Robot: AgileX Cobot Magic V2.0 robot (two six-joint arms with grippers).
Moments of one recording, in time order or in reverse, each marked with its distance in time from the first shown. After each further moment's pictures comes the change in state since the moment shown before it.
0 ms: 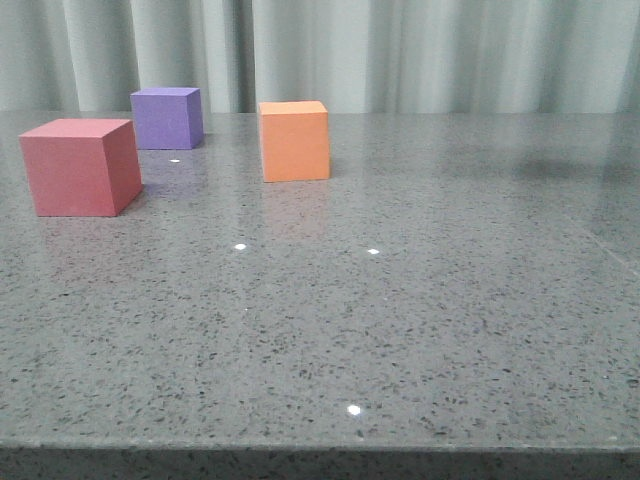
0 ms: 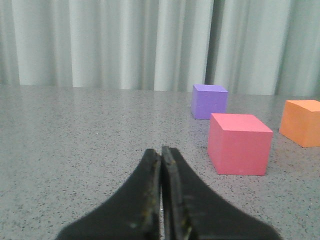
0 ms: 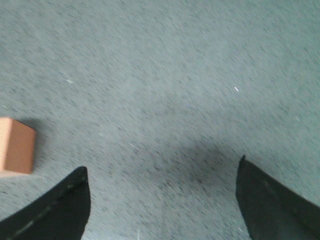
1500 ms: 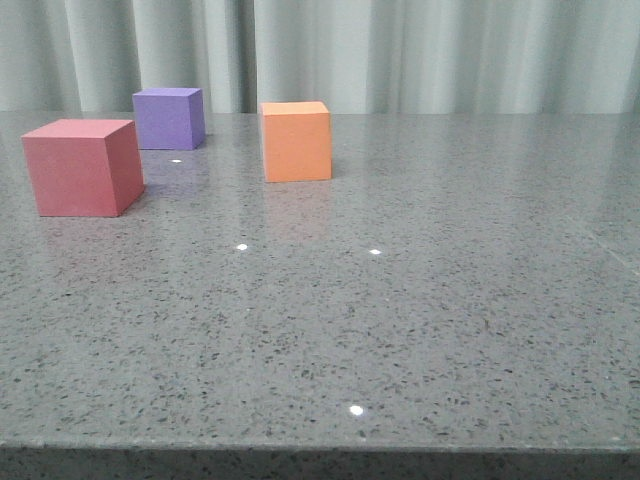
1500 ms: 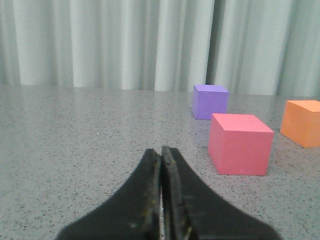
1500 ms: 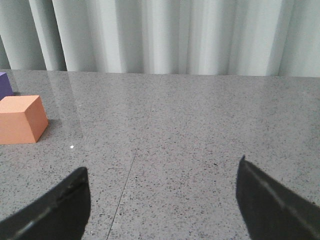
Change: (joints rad) left arm 0.000 0.000 0.000 0.000 0.000 0.000; right arm -0.168 -1.304 1.499 -0.036 -0.924 0.002
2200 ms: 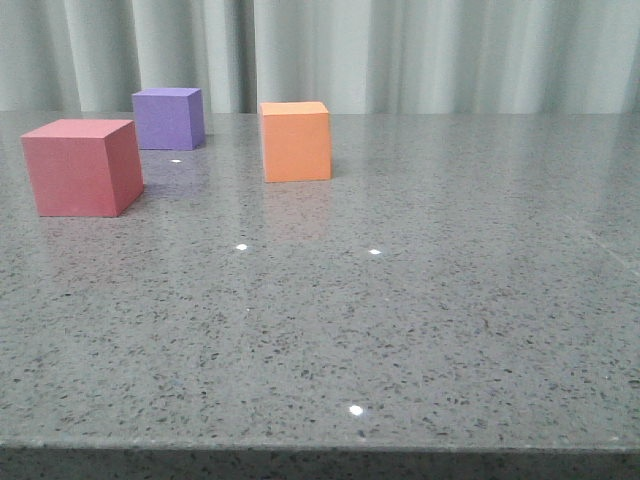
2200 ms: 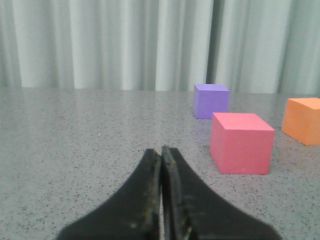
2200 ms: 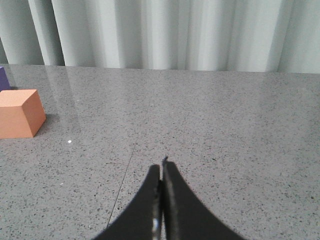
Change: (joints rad) left arm 0.000 0.000 0.000 0.016 0.000 0.000; right arm 0.000 0.000 0.009 -0.004 0.004 0.000
